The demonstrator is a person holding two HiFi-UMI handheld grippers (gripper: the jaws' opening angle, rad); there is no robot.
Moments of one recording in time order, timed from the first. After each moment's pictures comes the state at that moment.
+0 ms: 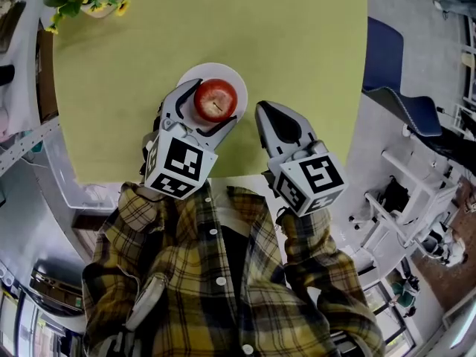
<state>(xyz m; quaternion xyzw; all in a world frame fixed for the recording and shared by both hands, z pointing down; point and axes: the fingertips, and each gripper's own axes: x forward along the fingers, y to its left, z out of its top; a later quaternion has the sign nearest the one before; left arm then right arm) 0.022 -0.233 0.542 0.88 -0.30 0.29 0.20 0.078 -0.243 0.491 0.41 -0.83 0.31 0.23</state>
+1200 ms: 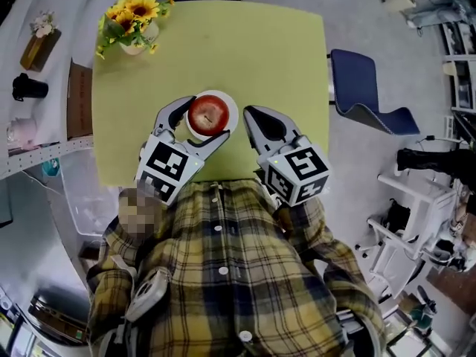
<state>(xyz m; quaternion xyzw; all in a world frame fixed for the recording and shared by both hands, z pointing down) 0.012 -0.213 0.361 0.90 -0.31 0.24 0.18 0.066 -0.227 0.335 0.40 -0.87 0.23 0.17</state>
